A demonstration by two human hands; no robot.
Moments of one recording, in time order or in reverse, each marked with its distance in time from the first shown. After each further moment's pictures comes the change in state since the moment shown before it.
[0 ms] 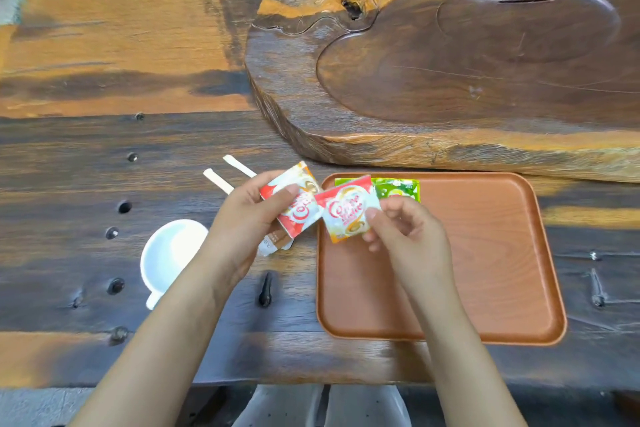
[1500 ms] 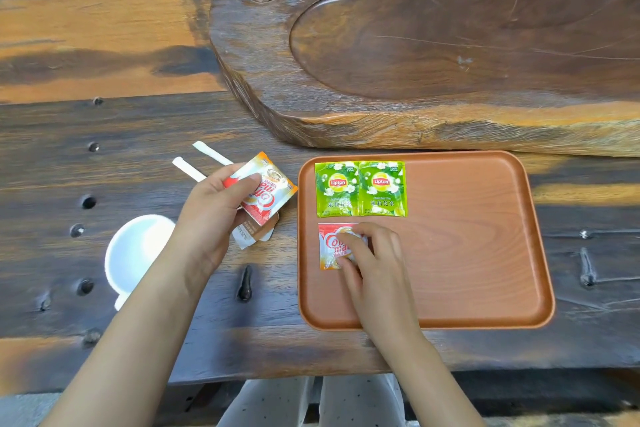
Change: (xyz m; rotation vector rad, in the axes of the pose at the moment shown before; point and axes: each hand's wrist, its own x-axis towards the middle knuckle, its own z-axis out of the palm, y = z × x) left_hand 0.020 -0.015 -0.008 -0.063 0.125 -0.095; right_hand -0.032 0.063 -0.008 -0.913 -0.083 -0.388
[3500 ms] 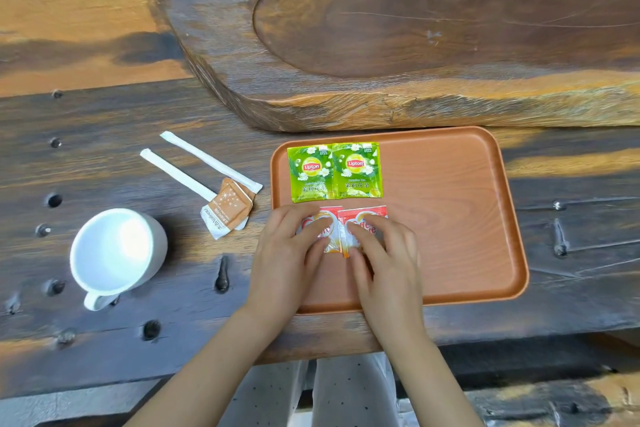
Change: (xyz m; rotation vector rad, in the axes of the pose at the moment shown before) left_hand -0.040 -0.095 0.058 1.129 -0.072 0.778; right_hand -0.024 0.024 -0.013 -0.023 0.132 0.123
